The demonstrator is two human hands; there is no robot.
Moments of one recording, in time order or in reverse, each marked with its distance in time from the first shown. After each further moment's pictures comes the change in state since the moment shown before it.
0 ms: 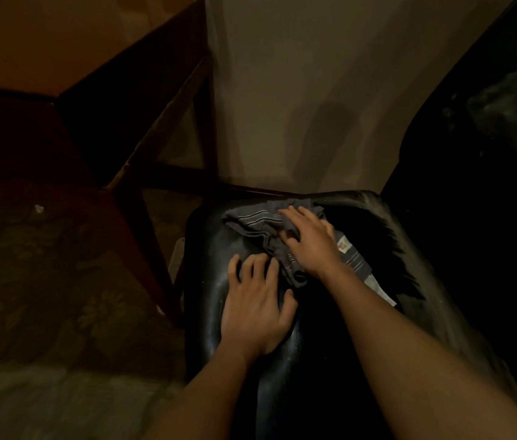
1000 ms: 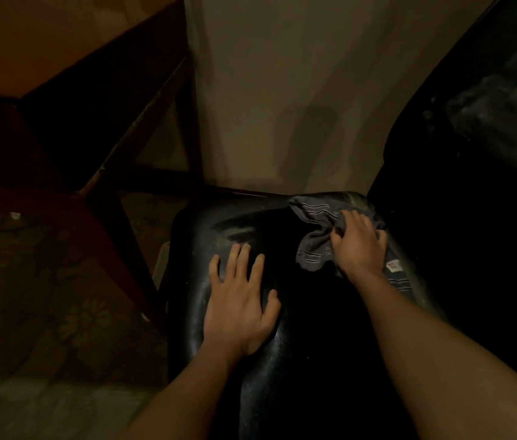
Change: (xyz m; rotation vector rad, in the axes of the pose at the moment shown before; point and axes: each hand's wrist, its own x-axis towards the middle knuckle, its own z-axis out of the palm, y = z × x) left_hand 0.005 -0.004 0.002 0.007 -0.056 0.010; right_hand -0.018 0.085 -0.027 -0.225 0.246 0.405
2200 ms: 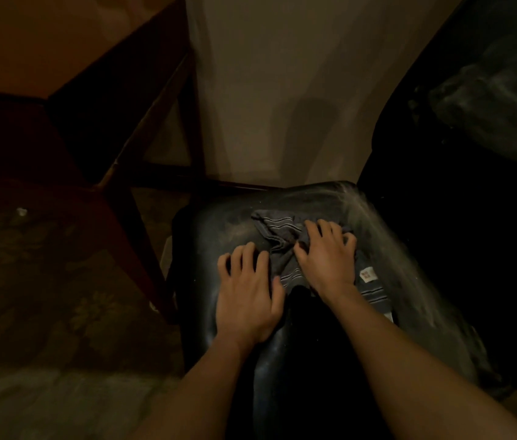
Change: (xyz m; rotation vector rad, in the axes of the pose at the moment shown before) left_hand -0.012 0.013 -0.007 -0.004 0.112 -0.047; right_hand -0.073 -0.050 -0.012 -0.104 -0.033 -0.212
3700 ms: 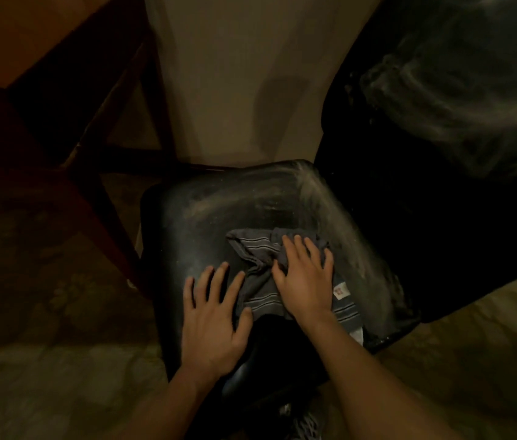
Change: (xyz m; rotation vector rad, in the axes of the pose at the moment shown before) left_hand -0.109 0.028 -0.014 -0.059 -0.143 0.007; right_hand -0.117 0.034 -0.028 0.061 -0.032 0.061
